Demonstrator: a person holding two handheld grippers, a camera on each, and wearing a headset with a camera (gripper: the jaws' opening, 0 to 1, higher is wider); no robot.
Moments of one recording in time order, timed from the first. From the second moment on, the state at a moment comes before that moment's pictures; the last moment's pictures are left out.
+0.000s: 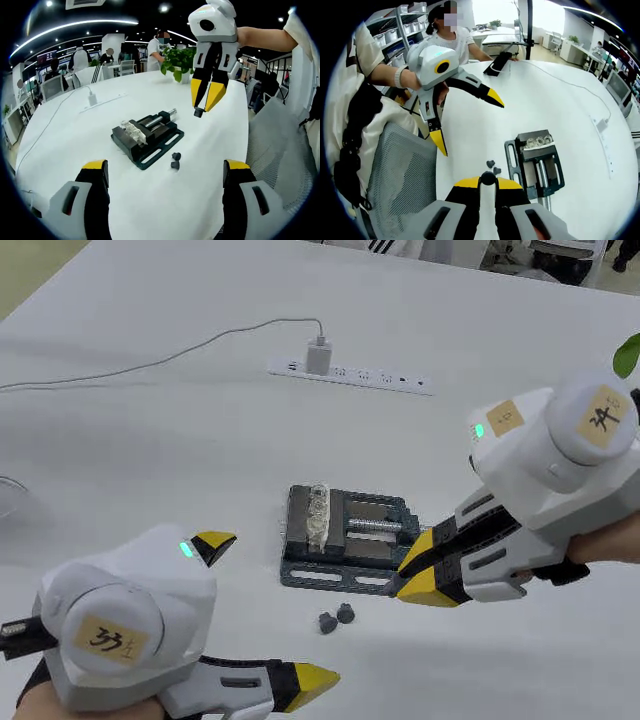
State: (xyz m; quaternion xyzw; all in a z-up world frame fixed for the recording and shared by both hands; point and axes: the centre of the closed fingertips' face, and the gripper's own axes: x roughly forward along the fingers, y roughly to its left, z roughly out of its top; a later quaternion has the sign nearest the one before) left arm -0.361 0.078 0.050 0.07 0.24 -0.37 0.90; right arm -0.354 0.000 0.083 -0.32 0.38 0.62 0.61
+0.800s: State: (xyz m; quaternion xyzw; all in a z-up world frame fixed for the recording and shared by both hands) left arm -0.360 0.093 0.046 0.07 0.25 -0.35 0.90; right arm -0.283 0.019 0.095 -0.41 0.37 0.63 0.55
